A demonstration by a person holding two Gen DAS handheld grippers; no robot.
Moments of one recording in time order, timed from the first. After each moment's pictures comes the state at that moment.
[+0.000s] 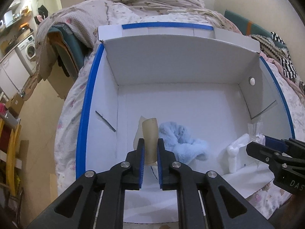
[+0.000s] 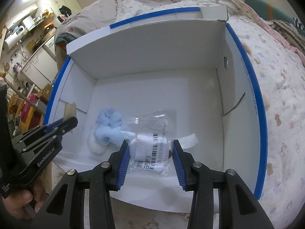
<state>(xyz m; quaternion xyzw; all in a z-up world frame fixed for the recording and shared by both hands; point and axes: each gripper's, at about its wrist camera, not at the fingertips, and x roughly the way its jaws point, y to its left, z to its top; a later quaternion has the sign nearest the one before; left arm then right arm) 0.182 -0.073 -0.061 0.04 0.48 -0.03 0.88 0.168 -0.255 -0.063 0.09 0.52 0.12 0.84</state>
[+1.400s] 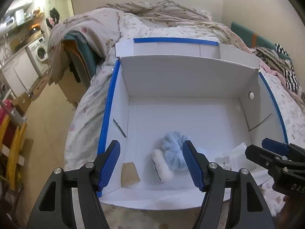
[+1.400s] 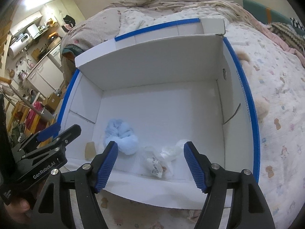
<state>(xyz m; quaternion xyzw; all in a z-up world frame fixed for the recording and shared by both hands) 0.163 -0.069 -0.032 0.03 0.44 0.00 0.90 0.163 -0.258 -0.045 0.12 0.48 0.13 0.86</state>
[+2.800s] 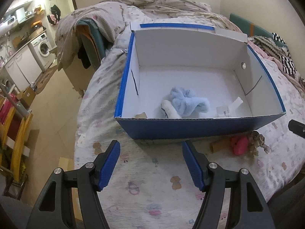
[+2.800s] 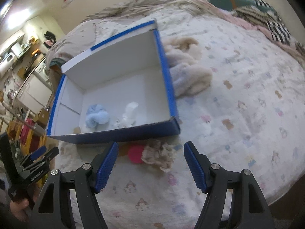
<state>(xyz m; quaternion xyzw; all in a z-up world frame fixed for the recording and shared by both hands) 0.065 -0.053 -0.044 0.04 0.46 0.01 0.89 0.065 -0.343 -0.040 0.17 0.48 0.05 0.86</state>
